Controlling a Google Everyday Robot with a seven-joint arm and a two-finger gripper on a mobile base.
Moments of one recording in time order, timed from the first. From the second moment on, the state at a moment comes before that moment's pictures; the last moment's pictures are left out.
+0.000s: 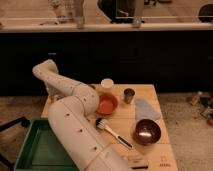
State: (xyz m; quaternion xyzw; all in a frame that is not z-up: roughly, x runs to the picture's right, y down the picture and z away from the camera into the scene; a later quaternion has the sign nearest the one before) arm -0.298 0.074 0.968 -0.29 -0.27 -0.71 0.58
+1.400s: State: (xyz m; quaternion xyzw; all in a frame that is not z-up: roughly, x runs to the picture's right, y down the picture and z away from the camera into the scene) arm -0.293 0.052 0.907 -0.20 -0.26 -0.72 0.61
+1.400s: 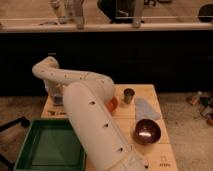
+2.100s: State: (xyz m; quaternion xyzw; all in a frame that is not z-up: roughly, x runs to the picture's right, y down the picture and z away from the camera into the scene) arm -0.267 0.047 0.860 -0.17 -0.23 -0.72 0.63
